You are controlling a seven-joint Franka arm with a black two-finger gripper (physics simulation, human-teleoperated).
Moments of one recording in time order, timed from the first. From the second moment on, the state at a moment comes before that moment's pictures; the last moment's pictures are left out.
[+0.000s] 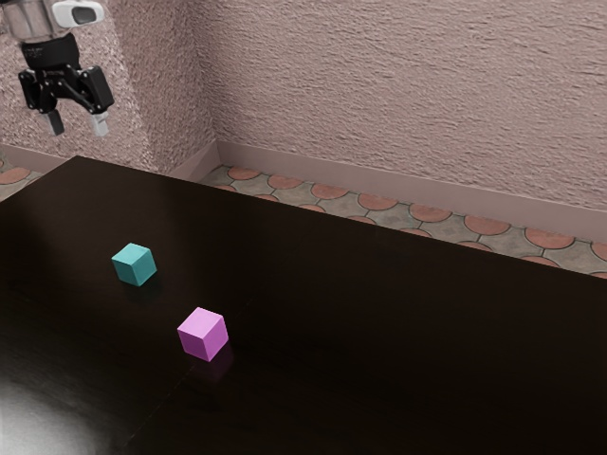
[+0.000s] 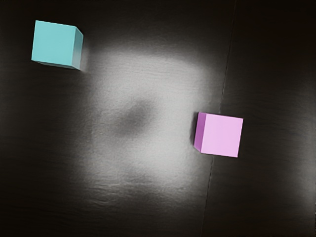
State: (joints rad) arm 0.23 0.02 0.07 -1.42 -0.05 1.36 0.14
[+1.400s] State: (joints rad) arm 0.33 0.69 0.07 -1.32 0.07 1.76 0.45
